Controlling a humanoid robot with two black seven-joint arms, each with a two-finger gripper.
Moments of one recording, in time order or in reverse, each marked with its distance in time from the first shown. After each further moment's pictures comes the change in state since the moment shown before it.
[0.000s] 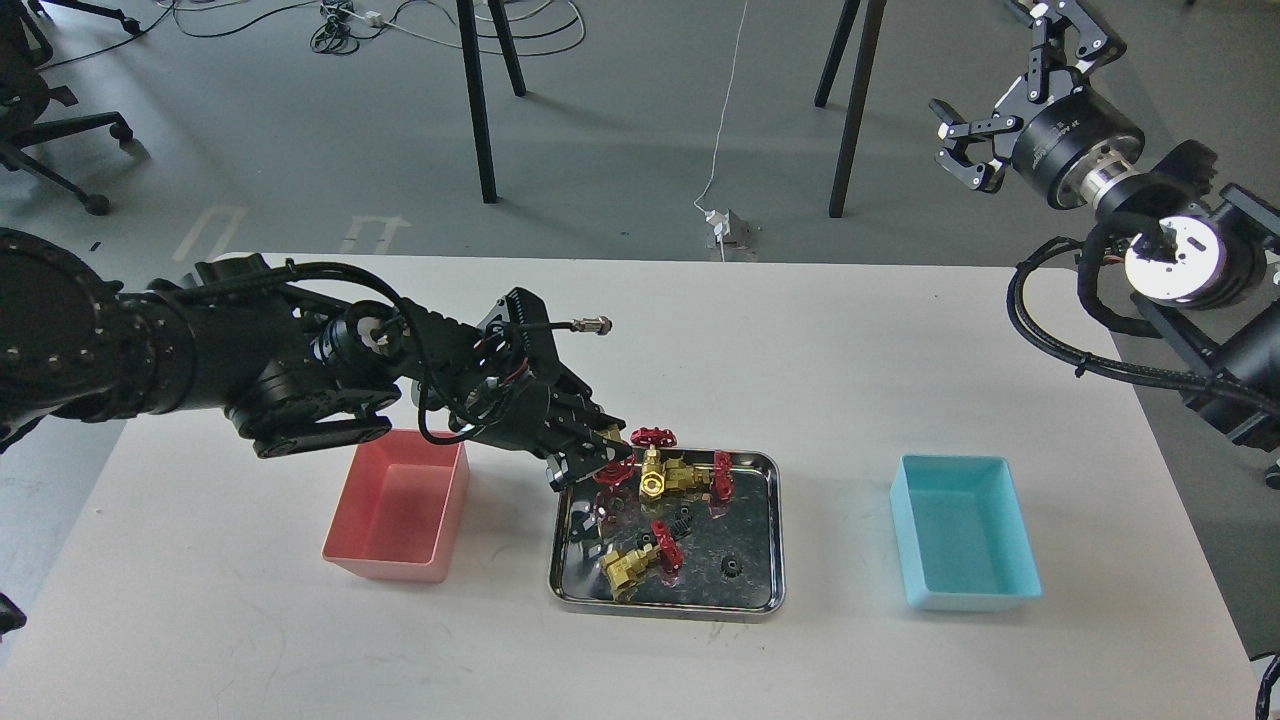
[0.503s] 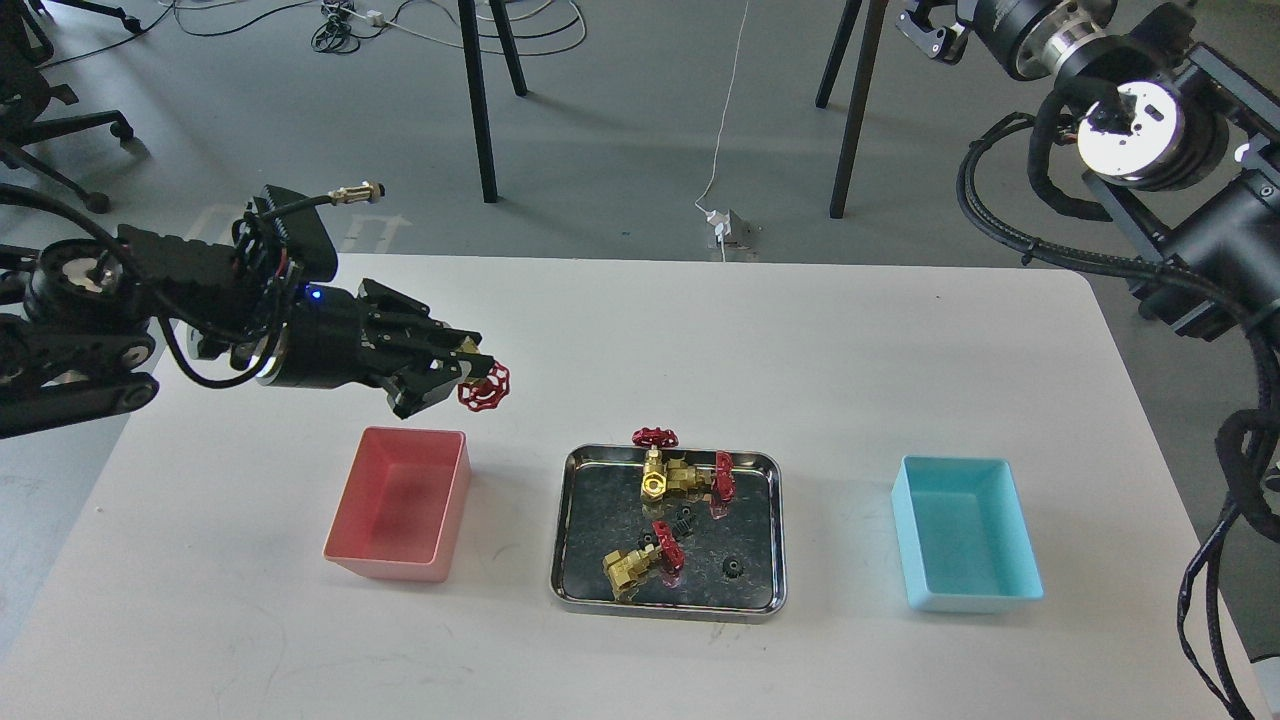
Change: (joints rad) left arm -0.136 0.629 -0.092 -0.413 0.106 -0.055 0.000; right arm 0.211 0.133 -0.003 -0.115 -0.001 -0.075 0.000
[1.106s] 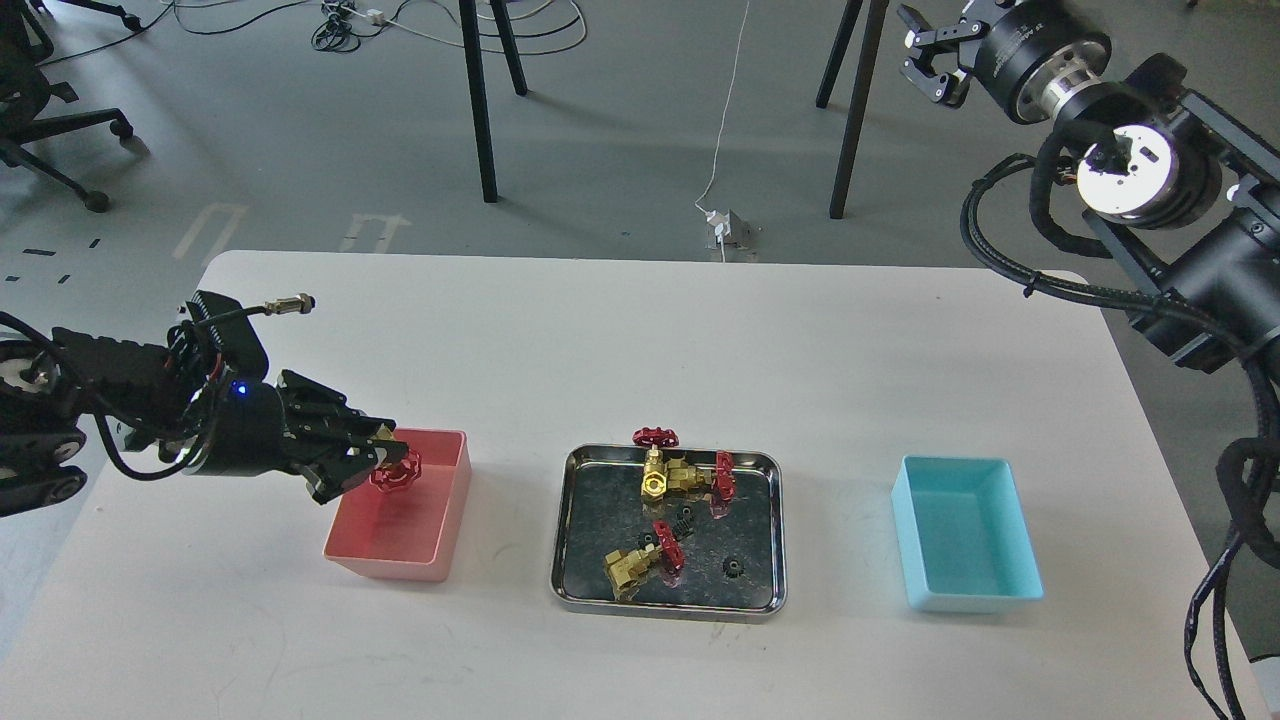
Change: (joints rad) left arm 0.230 0.006 -0.050 0.114 0.096 0.000 0.000; right arm -0.060 -0.022 0.006 0.005 0.000 0.013 0.000
